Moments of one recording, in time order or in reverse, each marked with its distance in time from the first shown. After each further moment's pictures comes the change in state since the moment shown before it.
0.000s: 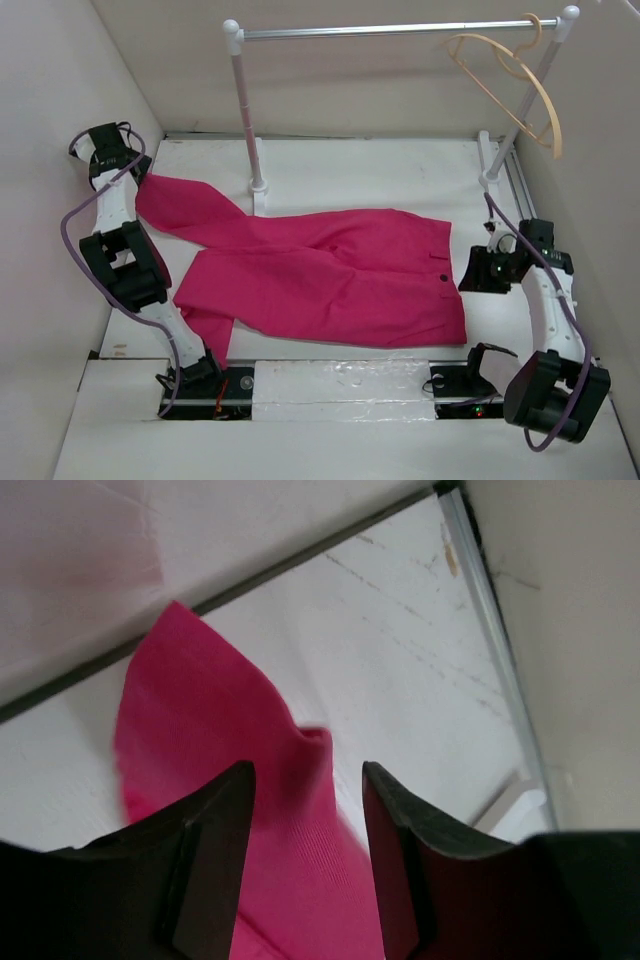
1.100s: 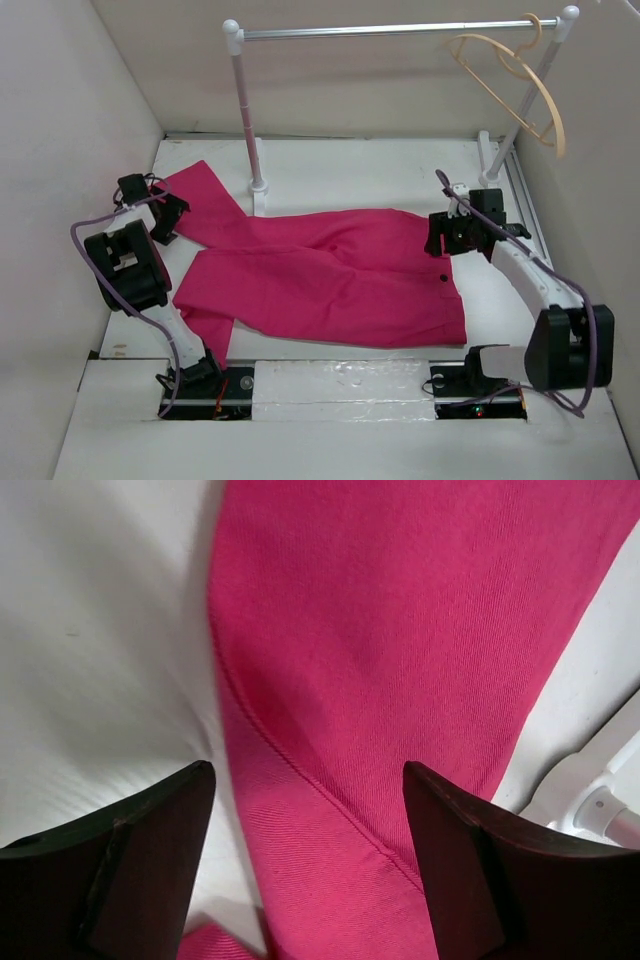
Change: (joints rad) left arm 0.008 -0.014 -0.448 0.156 0.279 0.045; right arm 0.393 0.245 0.133 0.462 0.136 0.124
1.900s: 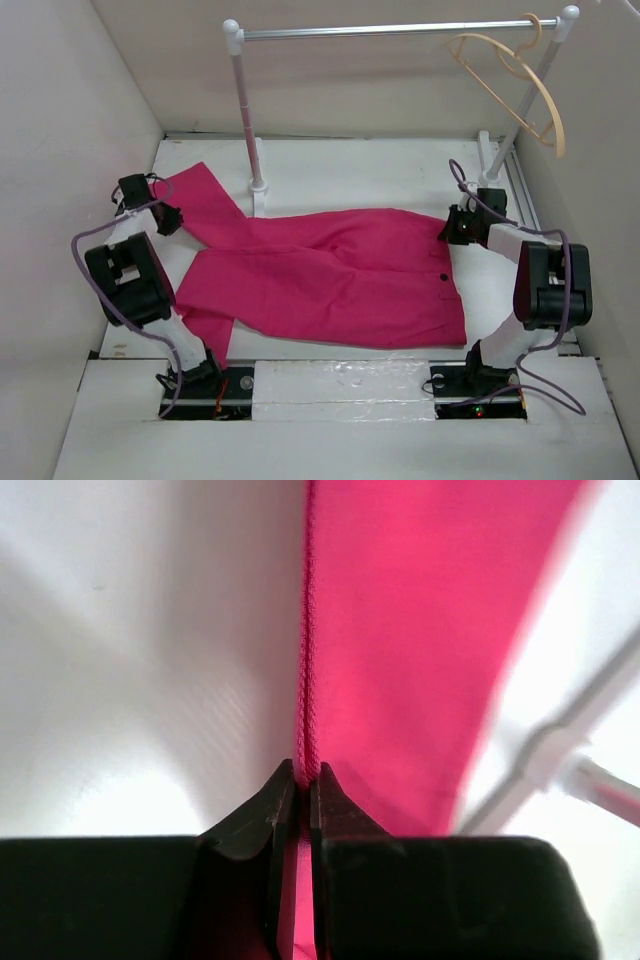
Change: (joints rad) left arm -0.019 -0.082 -0.062 0.015 -0.034 0.013; right arm -0.179 0.401 -0.004 0.418 -0.038 0.120
